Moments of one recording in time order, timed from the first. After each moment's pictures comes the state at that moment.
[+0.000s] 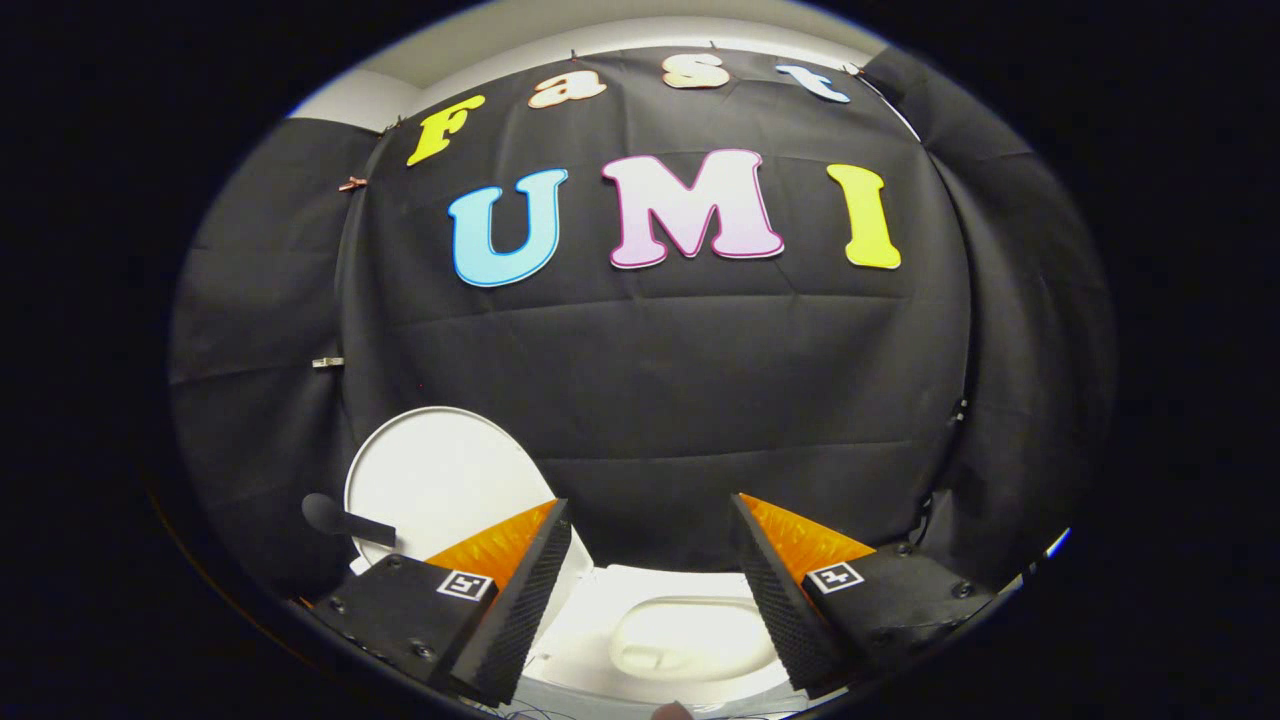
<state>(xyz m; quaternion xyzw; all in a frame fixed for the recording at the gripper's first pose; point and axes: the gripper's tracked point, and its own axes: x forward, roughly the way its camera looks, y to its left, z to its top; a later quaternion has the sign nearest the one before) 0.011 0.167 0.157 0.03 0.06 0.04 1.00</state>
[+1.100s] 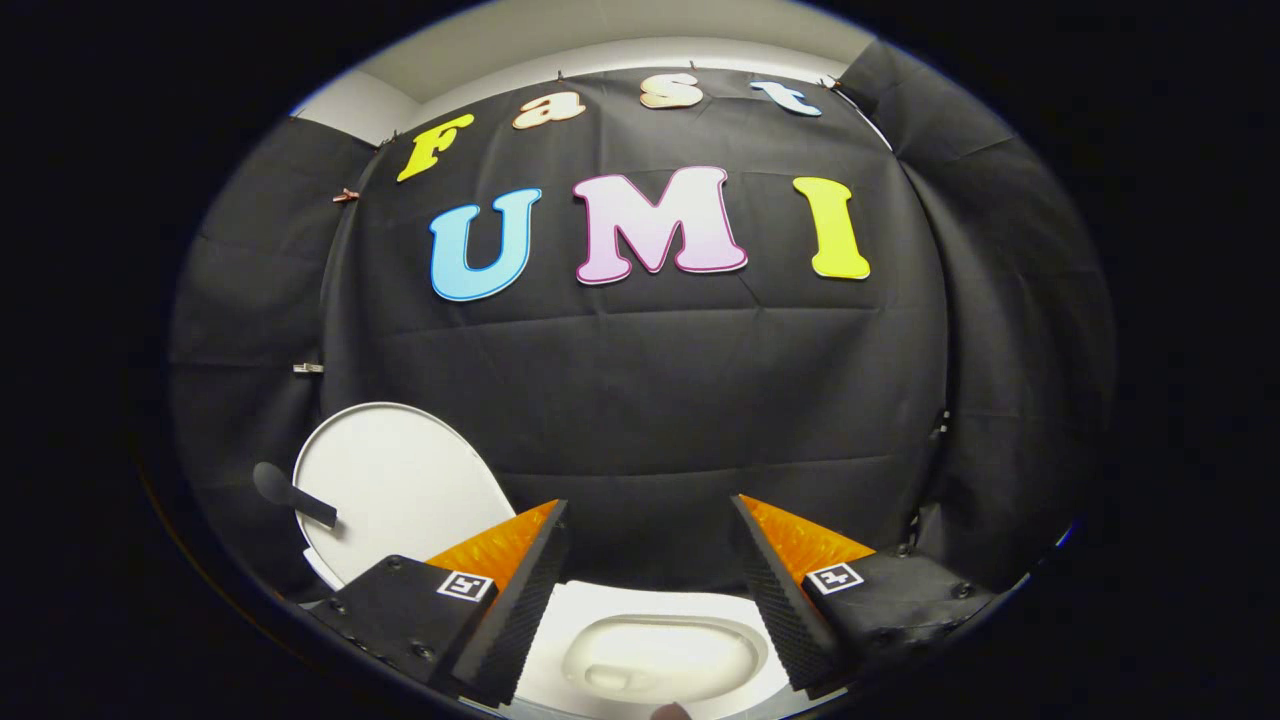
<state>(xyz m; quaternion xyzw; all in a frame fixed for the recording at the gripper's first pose) 0.021 0.120 0.136 0.02 0.01 0.02 1.00</state>
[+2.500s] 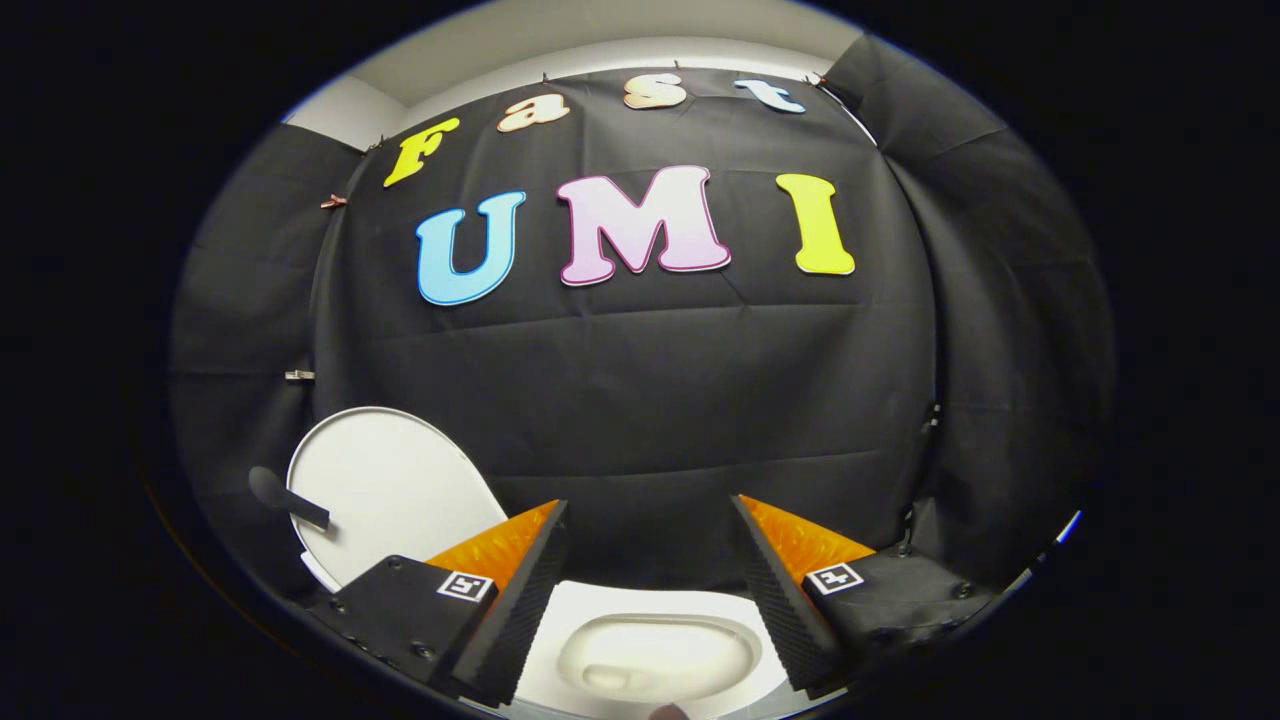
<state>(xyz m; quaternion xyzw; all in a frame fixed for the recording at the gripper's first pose) 0.018 0.102 0.137 0.03 0.01 0.01 1.00</state>
